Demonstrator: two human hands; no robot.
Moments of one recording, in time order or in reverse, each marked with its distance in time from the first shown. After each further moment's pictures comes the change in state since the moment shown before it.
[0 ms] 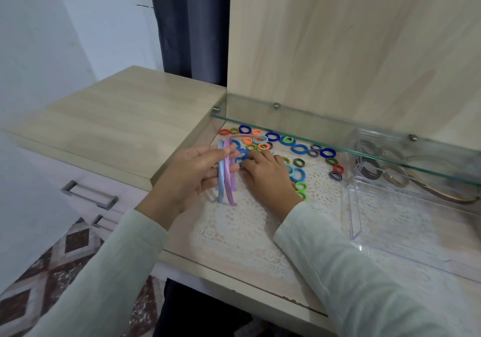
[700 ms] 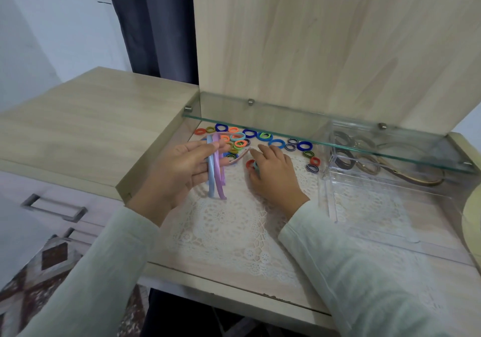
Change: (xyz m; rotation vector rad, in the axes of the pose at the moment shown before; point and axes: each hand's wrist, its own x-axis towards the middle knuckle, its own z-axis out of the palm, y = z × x) left_hand 0.017 -0.001 0.025 0.002 -0.040 -0.012; right_hand -0.025 0.041 -0.021 0.036 -0.163 0.286
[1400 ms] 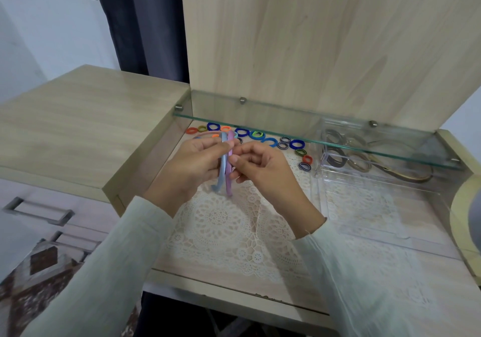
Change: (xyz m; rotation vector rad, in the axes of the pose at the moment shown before) left_hand 0.012 -0.002 0.032 0.099 -0.051 -0.016; right_hand -0.034 -0.038 -0.069 1.365 -0.048 0.157
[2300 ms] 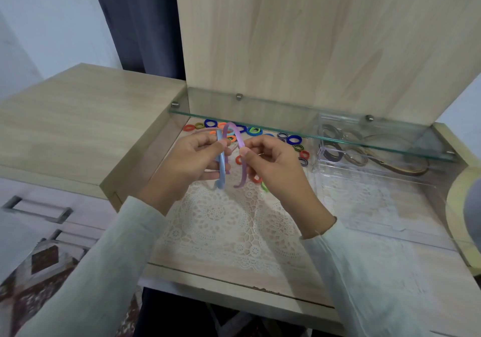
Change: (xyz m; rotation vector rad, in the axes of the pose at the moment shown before) left_hand -0.007 -0.001 -0.002 0.208 0.058 0.052; right_hand -0.014 -0.014 -0.010 -0.067 0.112 -0.064
